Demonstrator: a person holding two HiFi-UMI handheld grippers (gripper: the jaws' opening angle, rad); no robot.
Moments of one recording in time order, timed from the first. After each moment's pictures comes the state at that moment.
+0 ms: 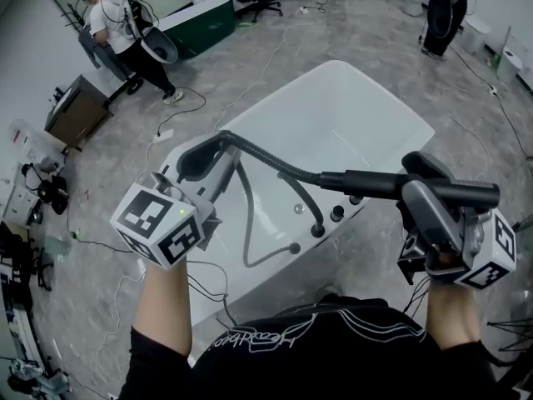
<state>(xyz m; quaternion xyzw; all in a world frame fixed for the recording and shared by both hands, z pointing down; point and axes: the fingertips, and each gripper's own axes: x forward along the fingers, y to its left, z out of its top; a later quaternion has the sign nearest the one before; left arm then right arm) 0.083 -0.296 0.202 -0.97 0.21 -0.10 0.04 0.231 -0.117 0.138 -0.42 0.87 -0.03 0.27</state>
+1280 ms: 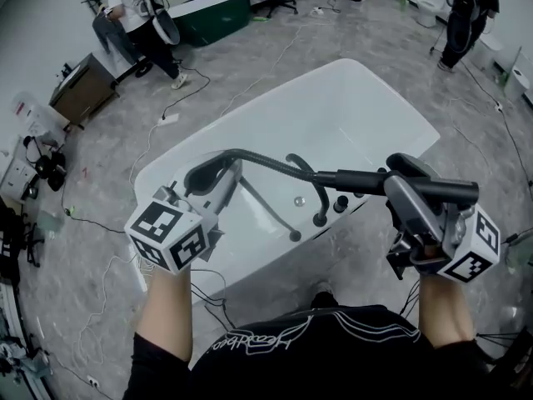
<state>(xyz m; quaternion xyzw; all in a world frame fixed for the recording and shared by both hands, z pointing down) 0.023 -0.260 0.274 -0.96 0.25 -0.12 0.00 0.196 -0.115 0.189 -0.41 0.88 -0.06 0.24</state>
